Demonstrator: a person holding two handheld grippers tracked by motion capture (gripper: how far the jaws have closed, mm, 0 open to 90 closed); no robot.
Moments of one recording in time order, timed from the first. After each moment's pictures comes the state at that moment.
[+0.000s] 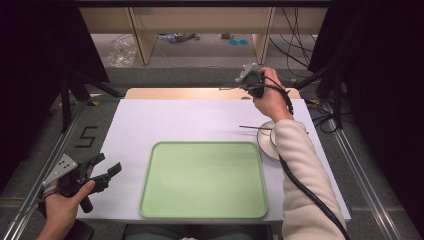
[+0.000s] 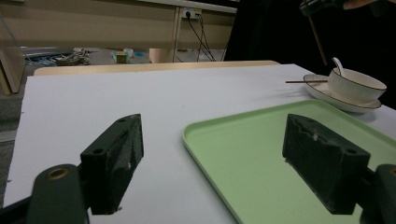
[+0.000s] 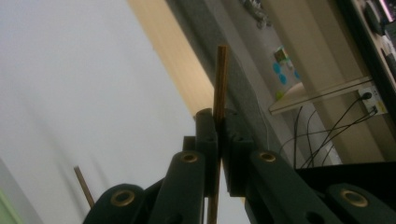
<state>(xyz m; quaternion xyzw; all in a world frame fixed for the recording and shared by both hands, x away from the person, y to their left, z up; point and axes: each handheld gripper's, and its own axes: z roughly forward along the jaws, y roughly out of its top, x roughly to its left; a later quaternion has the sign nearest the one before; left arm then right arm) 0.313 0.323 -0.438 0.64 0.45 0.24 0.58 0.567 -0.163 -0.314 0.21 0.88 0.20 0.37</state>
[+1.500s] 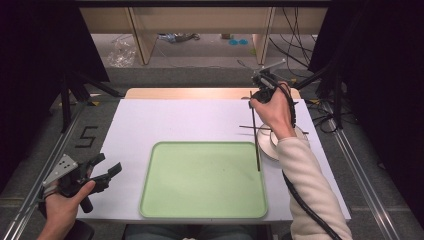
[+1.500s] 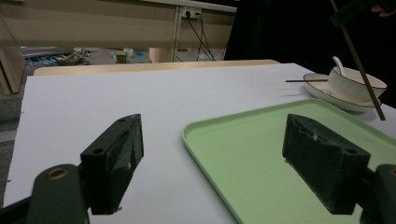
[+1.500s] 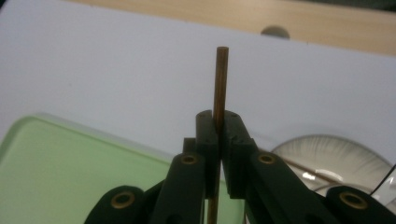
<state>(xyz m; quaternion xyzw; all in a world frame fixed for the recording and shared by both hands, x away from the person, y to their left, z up) 0.313 0.323 -0.438 0.64 0.45 0.24 0.58 0.523 -0.174 -0.311 0.59 0.76 0.25 0.11</state>
